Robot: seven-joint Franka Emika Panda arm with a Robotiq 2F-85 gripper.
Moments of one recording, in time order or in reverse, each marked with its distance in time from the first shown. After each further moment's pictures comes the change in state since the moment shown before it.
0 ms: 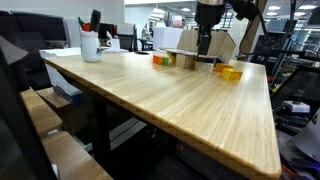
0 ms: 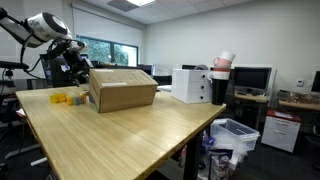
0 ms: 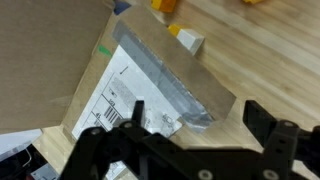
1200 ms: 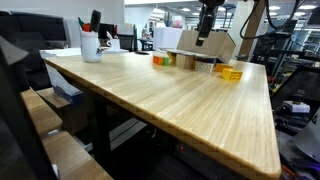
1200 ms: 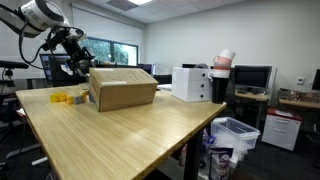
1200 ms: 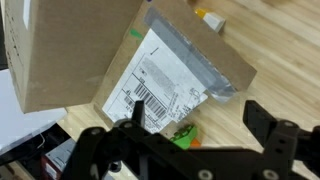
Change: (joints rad) arm -0.002 -0.089 -0.027 0.017 0.002 0.008 -0.050
